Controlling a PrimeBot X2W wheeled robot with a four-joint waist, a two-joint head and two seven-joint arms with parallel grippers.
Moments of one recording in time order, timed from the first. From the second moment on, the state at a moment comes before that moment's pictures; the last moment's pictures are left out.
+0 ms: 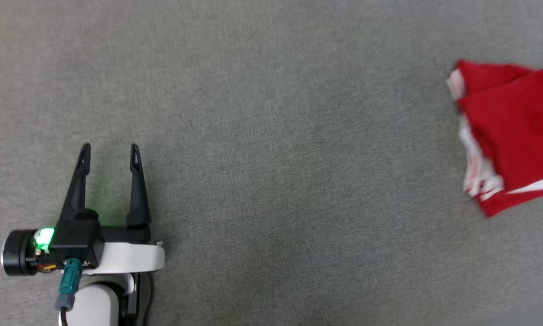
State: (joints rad) left arm -0.12 0.12 0.00 -0.09 0.00 0.07 -0.26; right arm -0.64 -0.97 0.31 0.22 0.76 0.13 0.66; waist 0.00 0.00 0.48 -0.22
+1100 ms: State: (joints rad) left arm -0.14 0.12 0.00 -0.09 -0.02 0.10 -0.26; right arm -0.80 -0.88 0.08 0.58 0.31 0.13 0.18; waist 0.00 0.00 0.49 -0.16
